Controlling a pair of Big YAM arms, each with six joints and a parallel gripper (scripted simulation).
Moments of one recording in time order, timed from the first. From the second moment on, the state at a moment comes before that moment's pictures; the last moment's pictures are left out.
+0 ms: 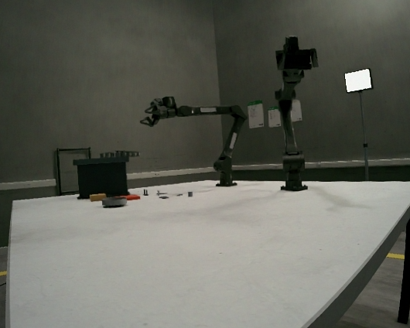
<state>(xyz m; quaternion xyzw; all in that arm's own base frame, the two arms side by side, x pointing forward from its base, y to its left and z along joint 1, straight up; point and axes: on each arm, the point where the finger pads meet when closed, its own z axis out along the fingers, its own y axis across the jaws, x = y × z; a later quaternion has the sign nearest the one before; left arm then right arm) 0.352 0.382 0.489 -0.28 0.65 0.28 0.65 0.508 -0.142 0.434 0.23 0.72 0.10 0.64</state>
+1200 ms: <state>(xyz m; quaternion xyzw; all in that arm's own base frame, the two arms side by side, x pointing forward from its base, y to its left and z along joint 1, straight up) 0.257 0.451 0.494 -0.35 0.61 0.36 0.61 0.519 0.004 0.496 0.00 0.71 0.00 0.71</state>
